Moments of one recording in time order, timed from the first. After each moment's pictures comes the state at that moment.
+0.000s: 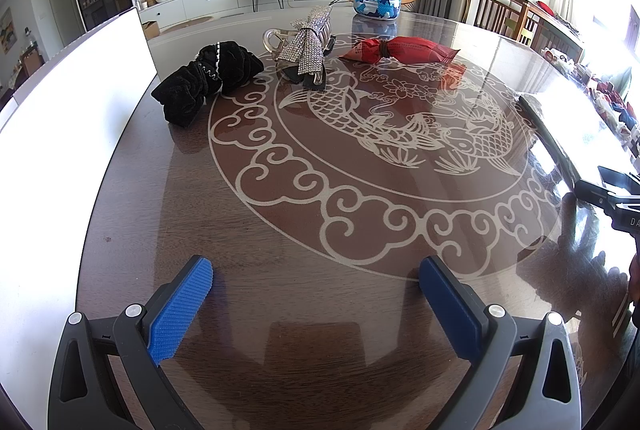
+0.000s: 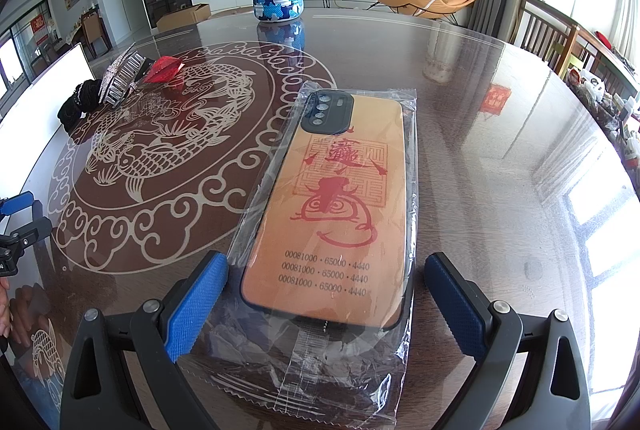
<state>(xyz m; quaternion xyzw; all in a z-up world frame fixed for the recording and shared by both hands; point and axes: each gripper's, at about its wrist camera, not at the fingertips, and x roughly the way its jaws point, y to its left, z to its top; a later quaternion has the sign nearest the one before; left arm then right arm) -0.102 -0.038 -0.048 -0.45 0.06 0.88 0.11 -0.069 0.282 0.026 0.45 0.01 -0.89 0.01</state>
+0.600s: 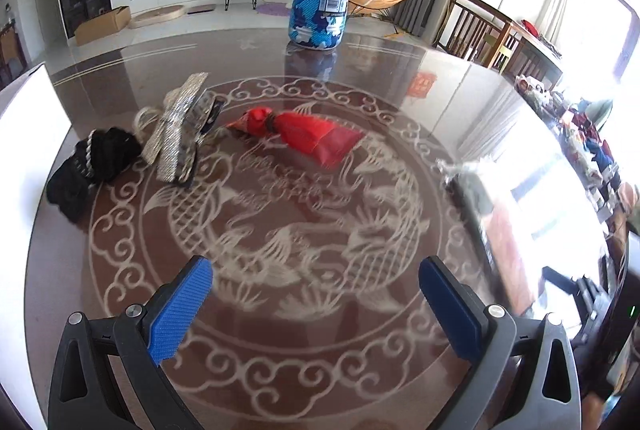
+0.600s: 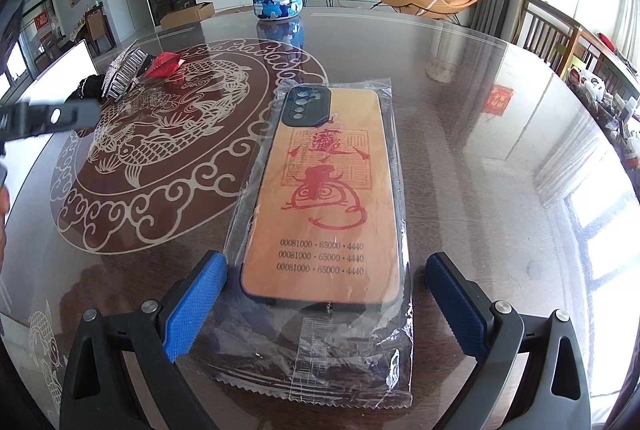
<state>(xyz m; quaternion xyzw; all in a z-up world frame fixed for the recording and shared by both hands) -0.181 0.068 0.002 -0.48 -0.02 0.86 0.16 -0.060 0.291 0.026 0.46 0.01 -0.89 0.02</state>
